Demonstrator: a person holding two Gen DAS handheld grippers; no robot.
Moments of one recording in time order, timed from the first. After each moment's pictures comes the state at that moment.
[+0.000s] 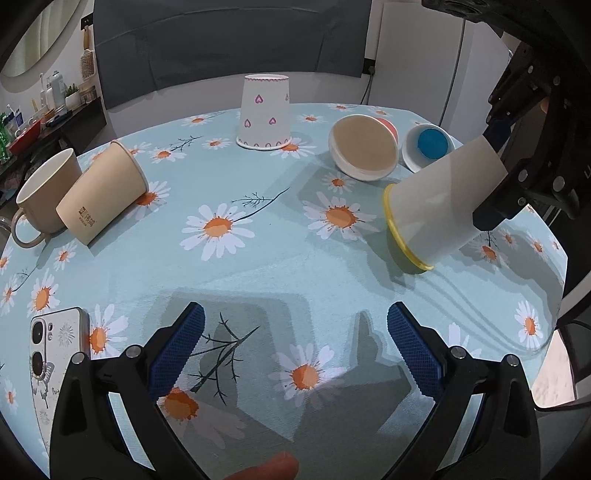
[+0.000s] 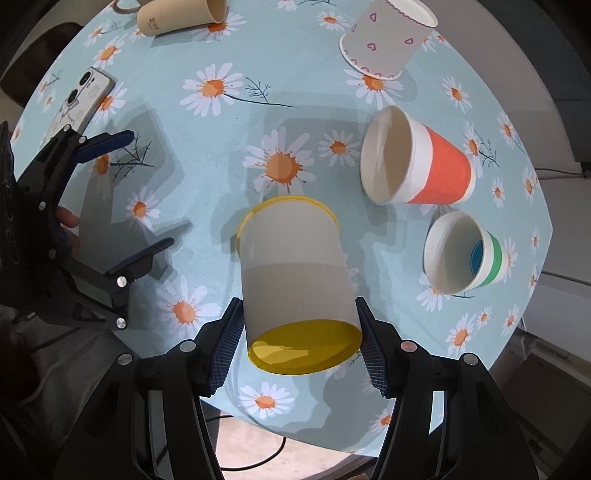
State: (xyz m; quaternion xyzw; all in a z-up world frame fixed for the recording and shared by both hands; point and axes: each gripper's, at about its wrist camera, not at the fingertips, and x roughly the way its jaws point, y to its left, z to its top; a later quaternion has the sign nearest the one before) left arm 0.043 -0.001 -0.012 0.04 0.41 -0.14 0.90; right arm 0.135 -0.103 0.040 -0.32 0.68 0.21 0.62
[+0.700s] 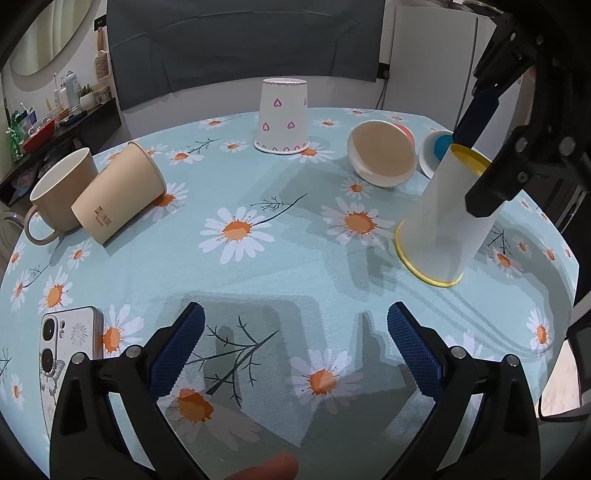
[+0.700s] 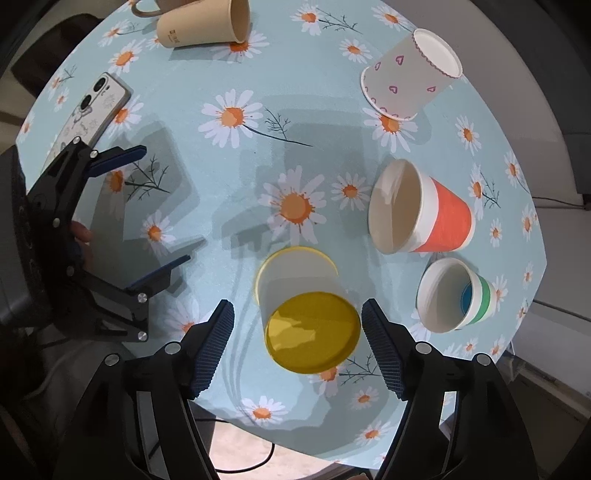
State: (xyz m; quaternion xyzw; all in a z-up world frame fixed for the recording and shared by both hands) left arm 0.045 0.002 -0.011 0.04 0.41 -0.11 0.90; right arm 0.137 -0.068 0.063 -0.35 0.66 0.23 0.63
